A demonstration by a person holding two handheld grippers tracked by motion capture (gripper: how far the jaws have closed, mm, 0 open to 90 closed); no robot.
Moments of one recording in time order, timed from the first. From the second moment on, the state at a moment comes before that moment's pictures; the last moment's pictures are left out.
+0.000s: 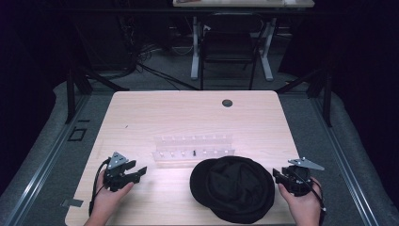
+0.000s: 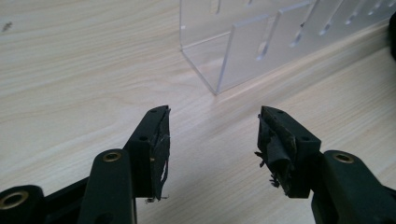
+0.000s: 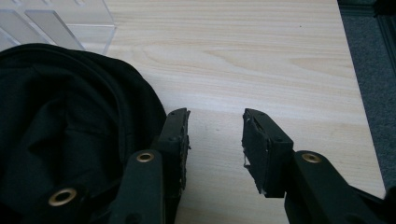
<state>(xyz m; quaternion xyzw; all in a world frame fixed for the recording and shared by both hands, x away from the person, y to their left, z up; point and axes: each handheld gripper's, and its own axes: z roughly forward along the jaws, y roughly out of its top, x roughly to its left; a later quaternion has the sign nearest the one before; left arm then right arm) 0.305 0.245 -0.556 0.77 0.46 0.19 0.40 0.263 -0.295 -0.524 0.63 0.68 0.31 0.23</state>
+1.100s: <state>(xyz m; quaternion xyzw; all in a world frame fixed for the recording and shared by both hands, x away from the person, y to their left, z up) 0.298 0.239 -0.556 0.77 0.46 0.20 0.39 0.256 -0.288 -0.485 0.65 0.70 0.28 0.06</state>
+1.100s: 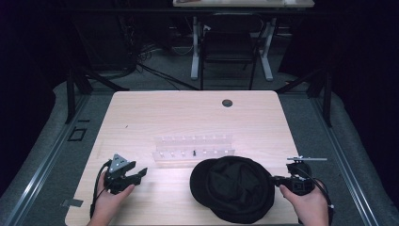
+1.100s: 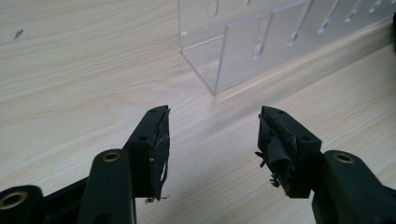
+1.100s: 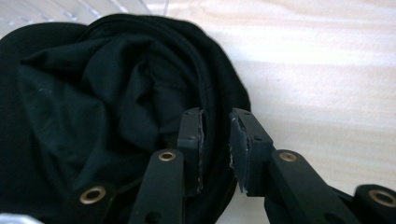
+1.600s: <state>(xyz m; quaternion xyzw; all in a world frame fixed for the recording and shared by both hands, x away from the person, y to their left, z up) 0.297 0.235 -0.557 0.78 0.45 0.20 0.39 0.263 -0.300 -0.495 0.68 0.69 0.25 0.01</state>
